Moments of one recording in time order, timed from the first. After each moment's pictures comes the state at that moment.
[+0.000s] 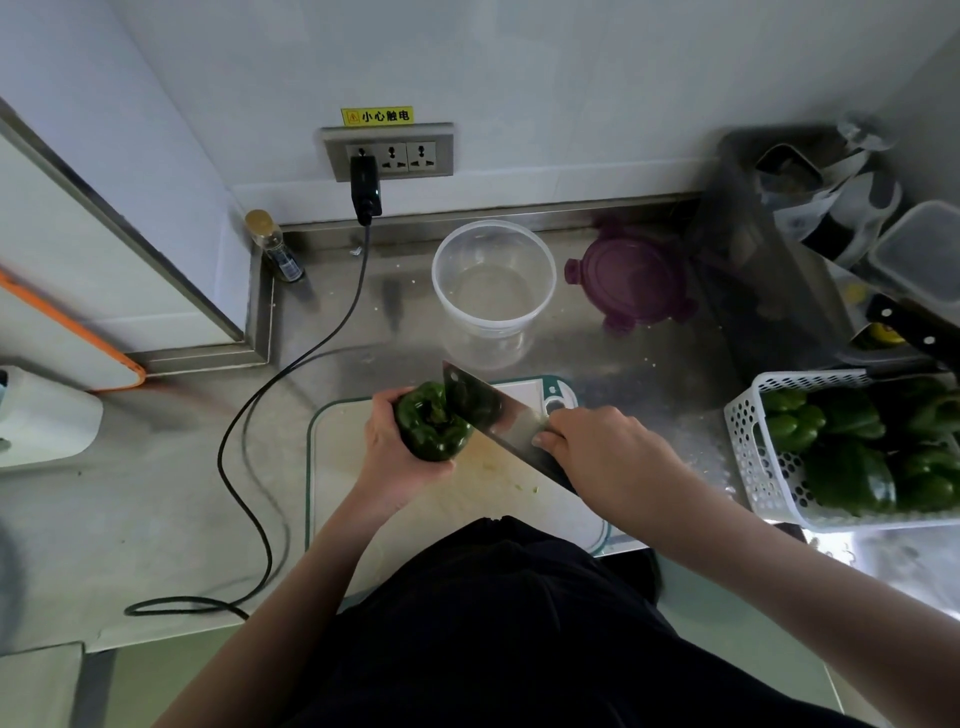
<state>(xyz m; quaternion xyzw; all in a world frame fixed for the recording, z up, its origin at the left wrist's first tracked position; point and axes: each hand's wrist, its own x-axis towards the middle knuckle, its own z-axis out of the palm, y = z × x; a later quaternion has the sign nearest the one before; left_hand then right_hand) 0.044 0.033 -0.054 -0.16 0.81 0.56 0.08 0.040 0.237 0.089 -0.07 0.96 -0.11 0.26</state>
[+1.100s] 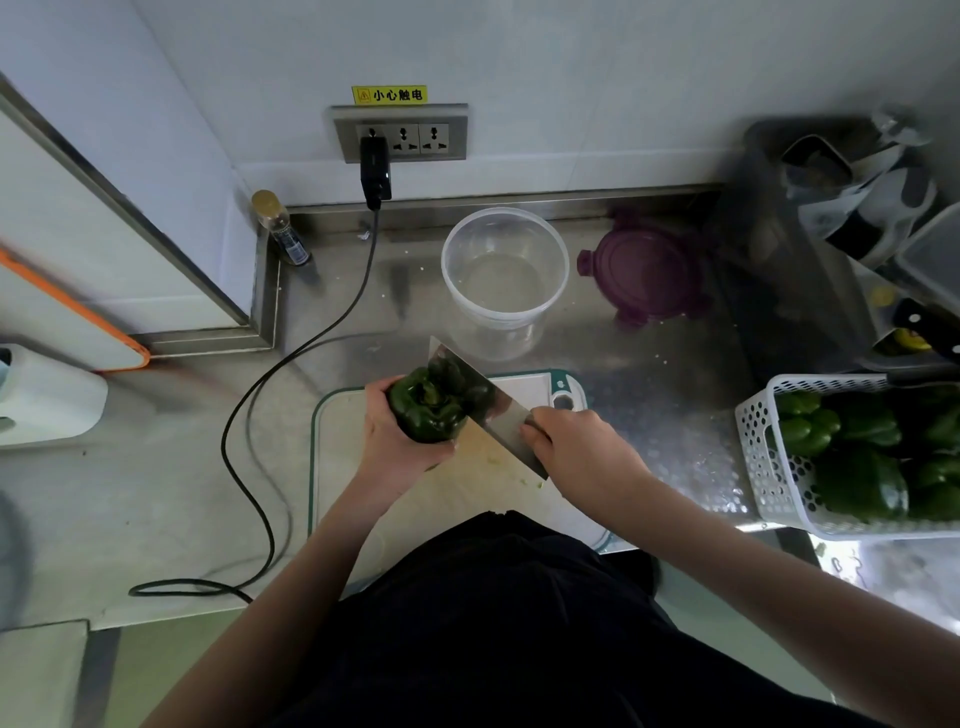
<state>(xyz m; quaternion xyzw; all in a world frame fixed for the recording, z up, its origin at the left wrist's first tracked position) 0.038 0.031 -0.056 -0.20 0.78 0.59 0.07 0.029 0.225 0.051 -0.06 0.94 -0.18 0.28</state>
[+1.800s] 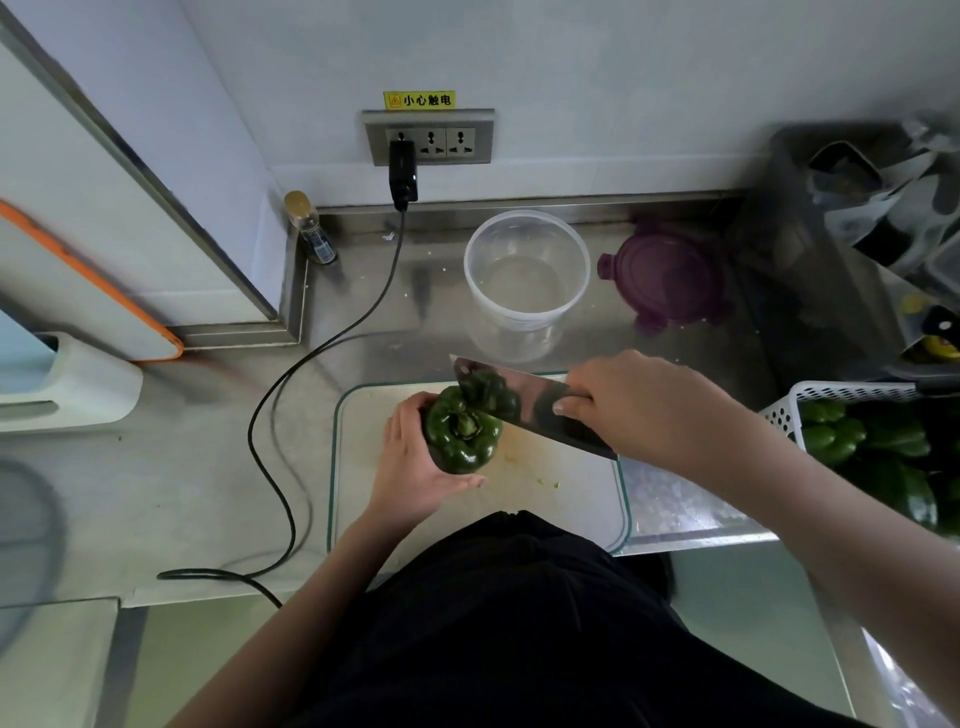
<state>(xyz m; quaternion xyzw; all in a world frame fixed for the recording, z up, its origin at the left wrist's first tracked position) 0.067 0.029 -0.056 -0.06 0.89 0.45 0.01 0.001 0.229 0.120 -0.16 0.94 -0.04 0.29</state>
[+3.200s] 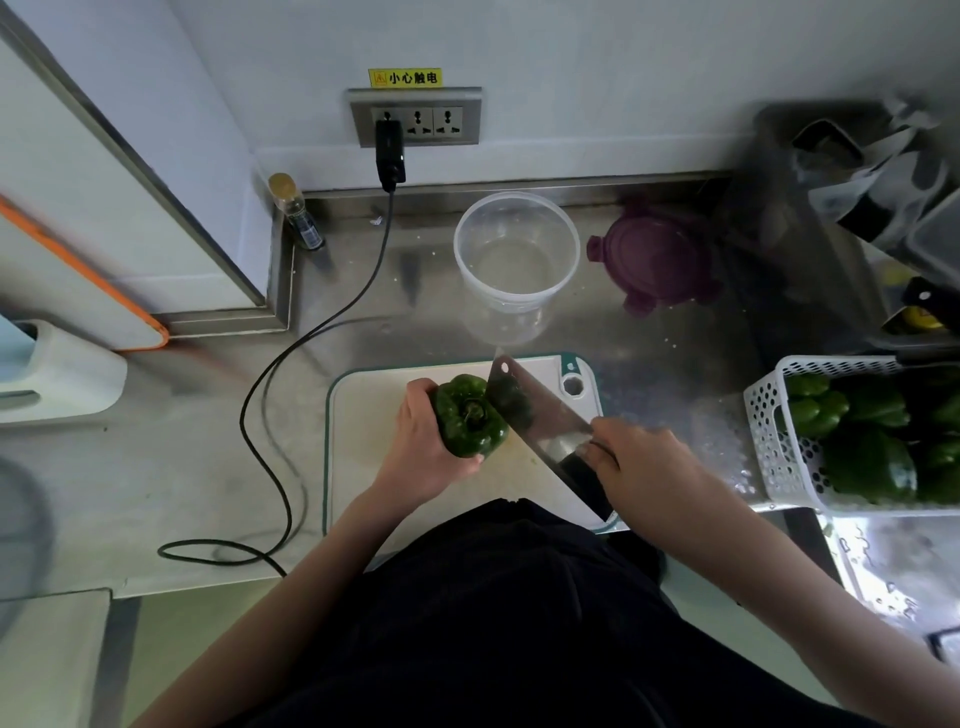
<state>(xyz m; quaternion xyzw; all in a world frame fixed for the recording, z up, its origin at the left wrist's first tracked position) 0.062 0.040 -0.058 -0.05 0.88 0.48 0.07 0.075 0.247 0.088 -0.01 0.95 -0.17 0.27</state>
